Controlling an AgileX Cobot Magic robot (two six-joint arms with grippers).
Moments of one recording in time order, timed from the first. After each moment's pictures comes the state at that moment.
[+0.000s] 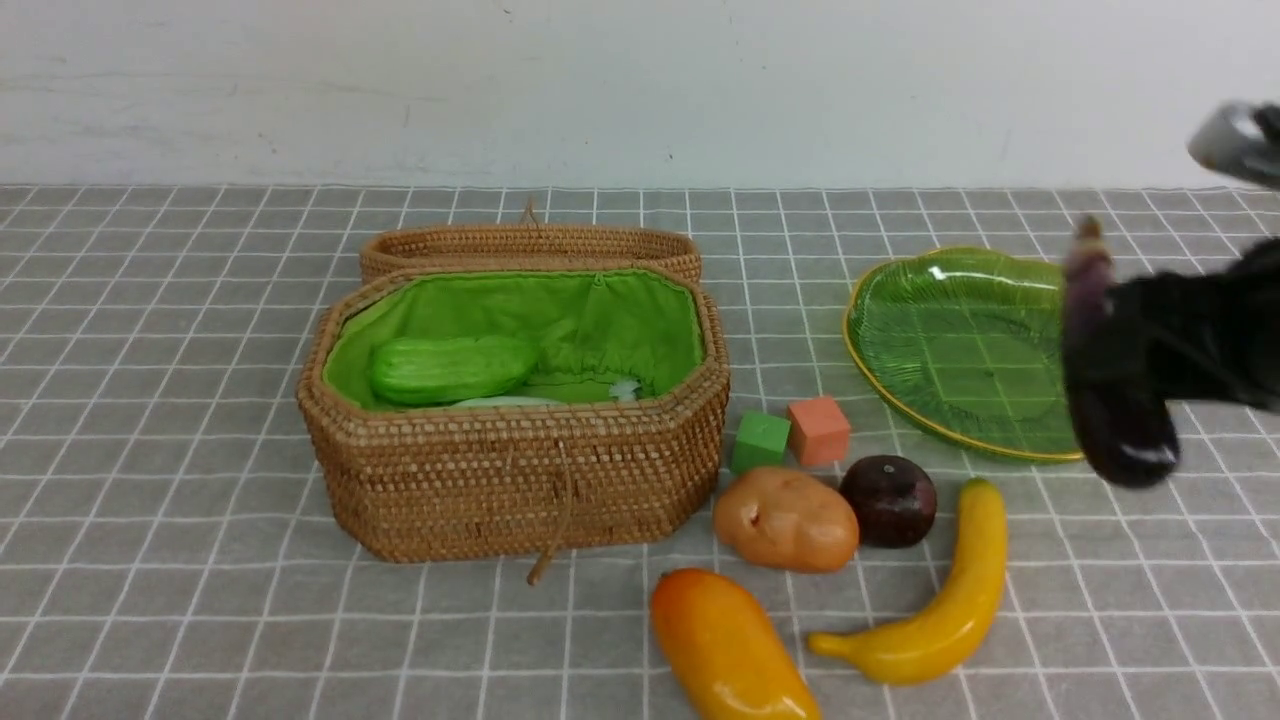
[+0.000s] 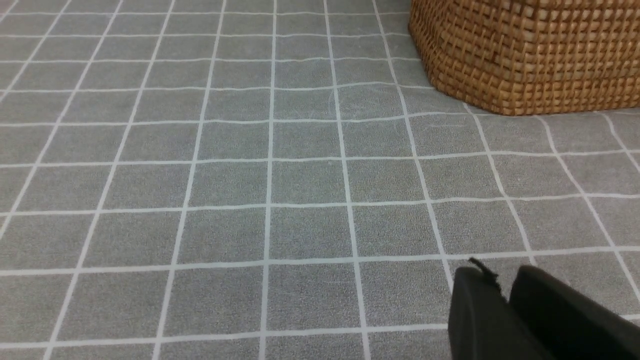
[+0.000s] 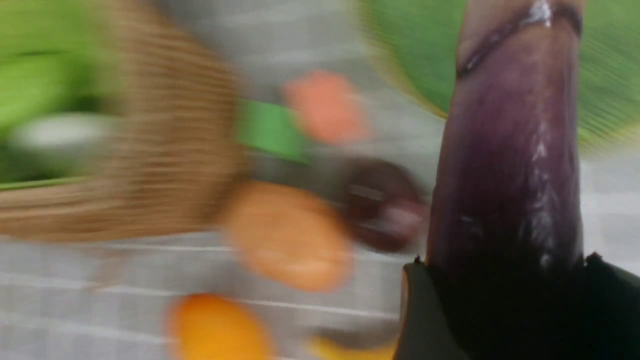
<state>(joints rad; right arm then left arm) 0.10 1.33 -1.13 0.56 0.74 -0.24 -0.12 -0.01 0.02 0.12 0.43 -0.18</state>
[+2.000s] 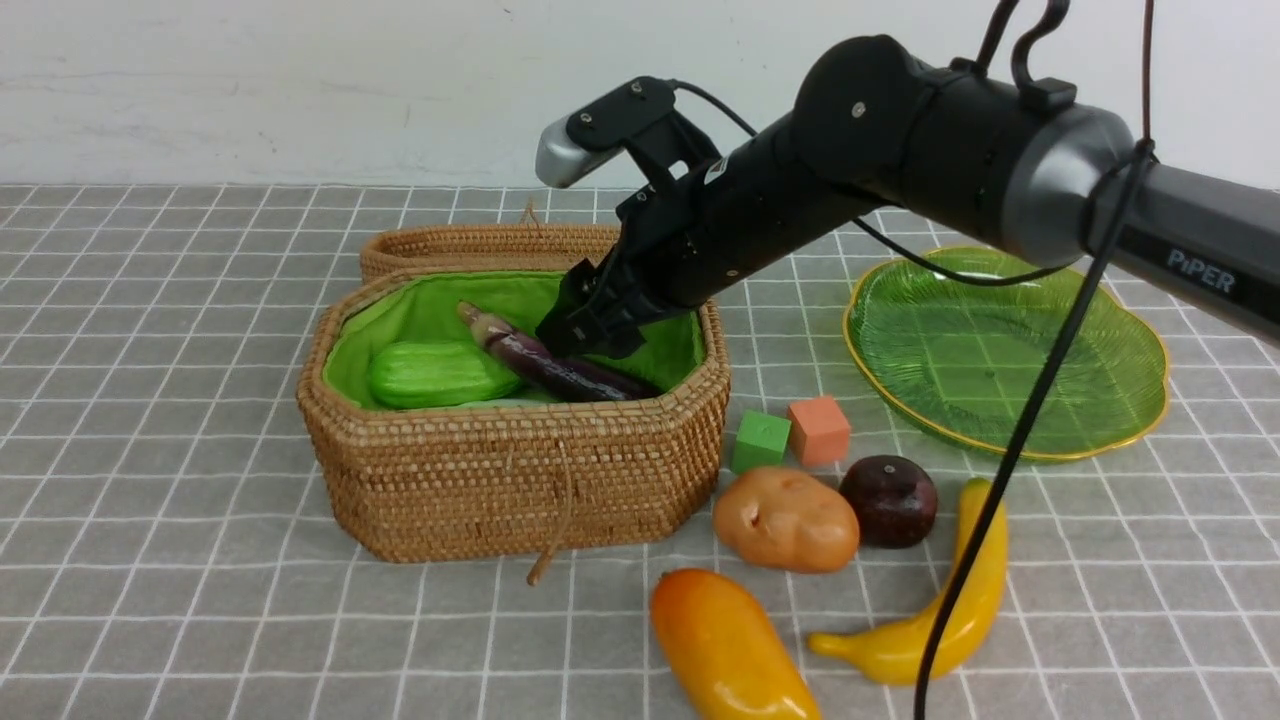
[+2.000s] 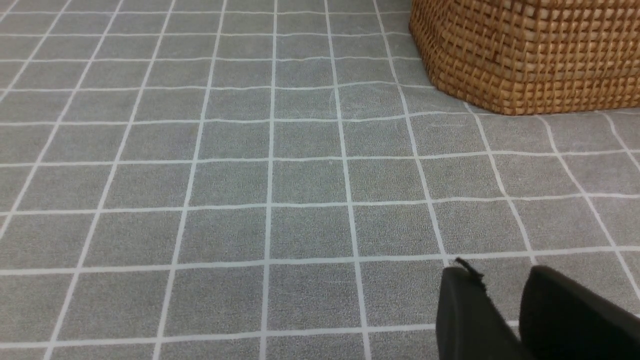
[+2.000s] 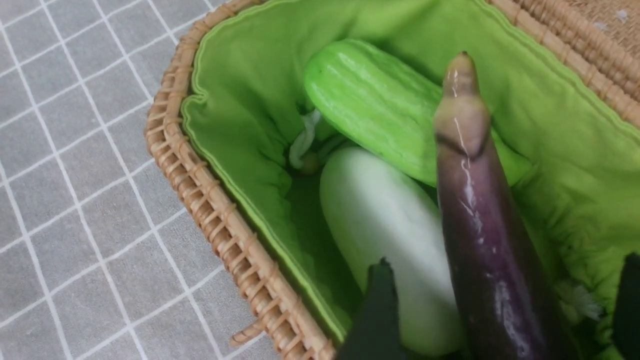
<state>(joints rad) 0.52 2.06 -1.86 0.59 0.75 -0.73 -0.12 -0.01 0.02 0.12 0.43 -0.18</state>
